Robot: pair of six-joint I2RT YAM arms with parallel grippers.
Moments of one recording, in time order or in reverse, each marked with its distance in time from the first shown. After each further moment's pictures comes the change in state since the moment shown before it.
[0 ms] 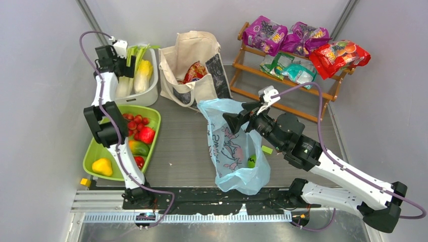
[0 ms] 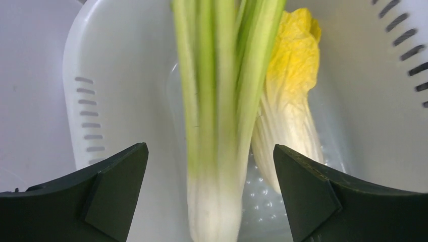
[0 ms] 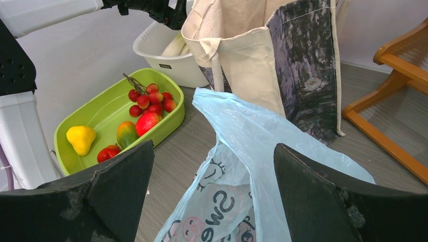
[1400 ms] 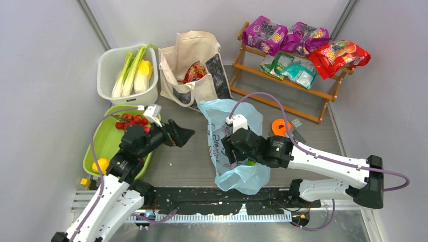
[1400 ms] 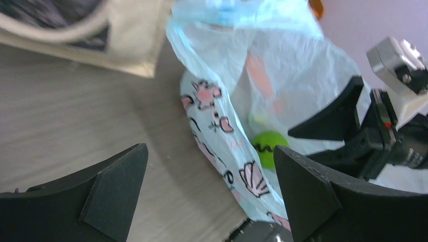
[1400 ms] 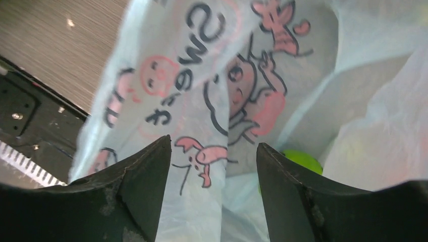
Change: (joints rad) left arm -0.676 -1.548 -1.274 0.088 0.159 -0.923; right arm 0.227 0.260 0.110 -0.658 0.114 0.230
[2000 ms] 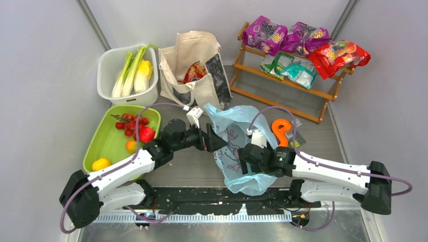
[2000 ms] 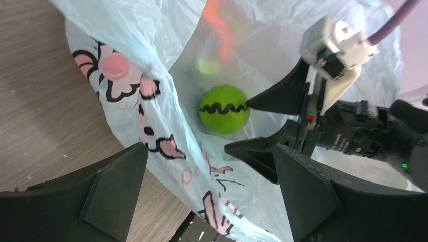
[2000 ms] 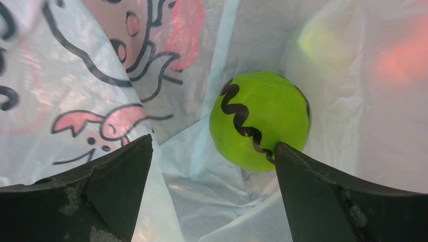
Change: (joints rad) left arm -0.369 0.447 -0.048 0.375 0.007 -0.207; right arm -0.013 -0.096 -0.275 -0.188 0.076 0.338
